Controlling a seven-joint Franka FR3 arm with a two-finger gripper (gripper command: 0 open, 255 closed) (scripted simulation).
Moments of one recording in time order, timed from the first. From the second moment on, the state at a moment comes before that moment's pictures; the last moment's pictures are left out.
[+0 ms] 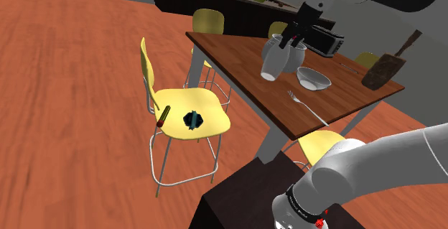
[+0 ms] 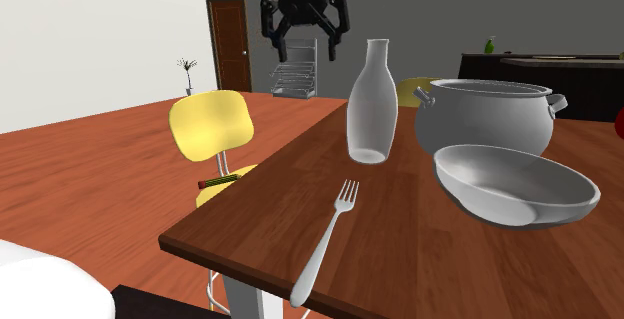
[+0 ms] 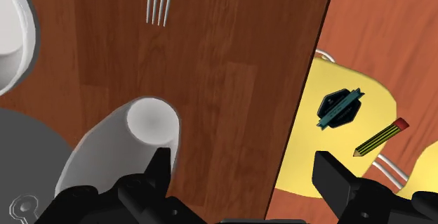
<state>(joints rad) -0.03 -0.48 -0.28 -1.98 -0.12 1.68 -0.27</state>
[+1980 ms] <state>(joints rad) -0.06 -0.07 -0.49 -1.57 0.04 1.65 -0.53</state>
